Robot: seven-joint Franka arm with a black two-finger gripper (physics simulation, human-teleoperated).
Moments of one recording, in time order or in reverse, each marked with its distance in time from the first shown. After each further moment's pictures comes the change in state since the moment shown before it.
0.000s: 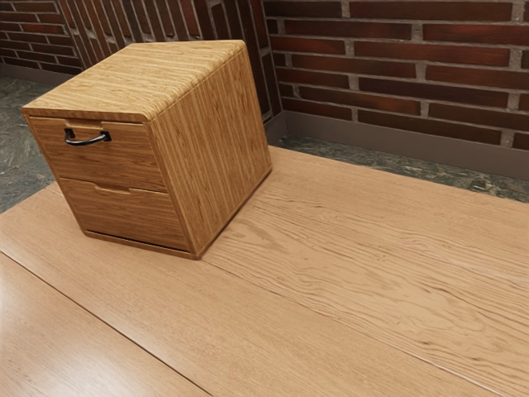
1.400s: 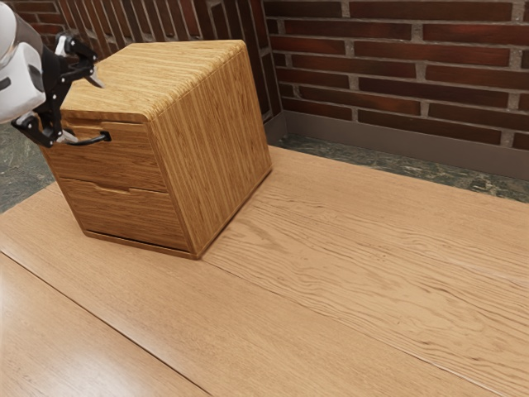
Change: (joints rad) arm 0.015 -0.179 -0.279 -0.376 -0.056 0.917 0.497
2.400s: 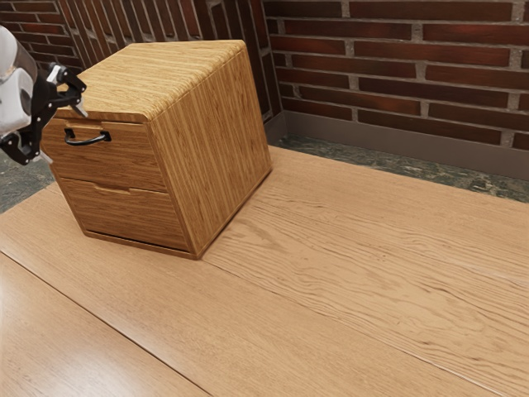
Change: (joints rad) arm 0.058 0.036 0.023 -0.010 0.043 -0.072 0.144
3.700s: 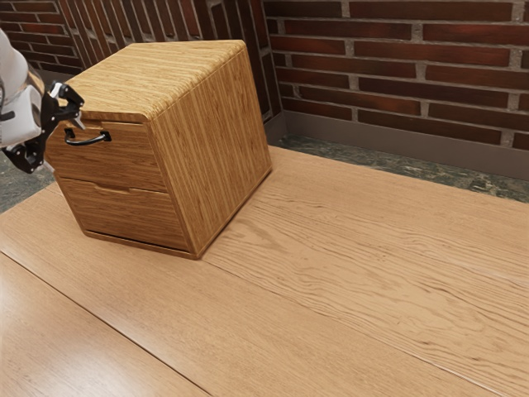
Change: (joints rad) arm 0.081 0.126 0.038 0.013 -0.032 0.108 0.027
